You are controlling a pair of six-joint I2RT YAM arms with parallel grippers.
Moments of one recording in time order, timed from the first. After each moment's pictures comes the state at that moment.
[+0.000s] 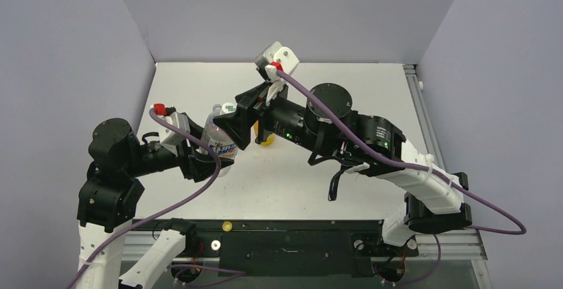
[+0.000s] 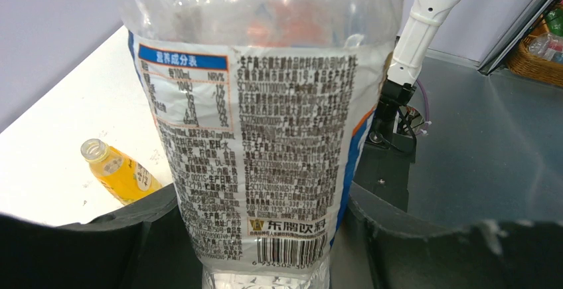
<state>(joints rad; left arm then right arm) -0.24 0.75 1.34 -0.74 0.98 0.05 1.35 1.58 2.25 -0.64 0.28 0.16</state>
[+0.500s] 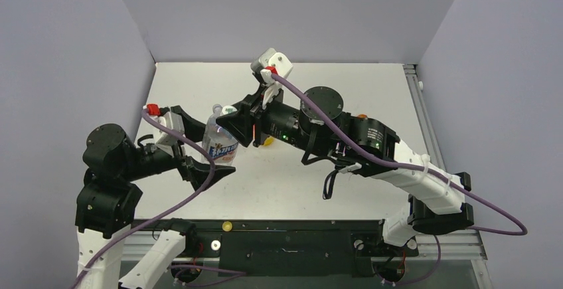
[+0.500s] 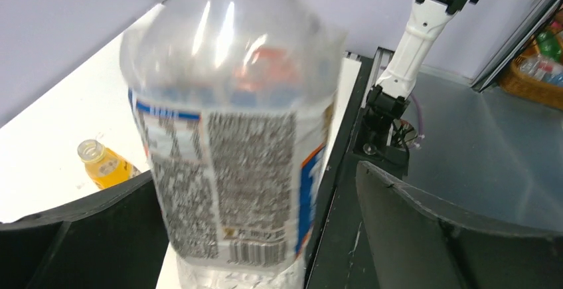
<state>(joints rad) -0.24 0.73 1.34 -0.72 0.97 0.00 1.33 1.56 2.16 -0.61 0.22 0.20</state>
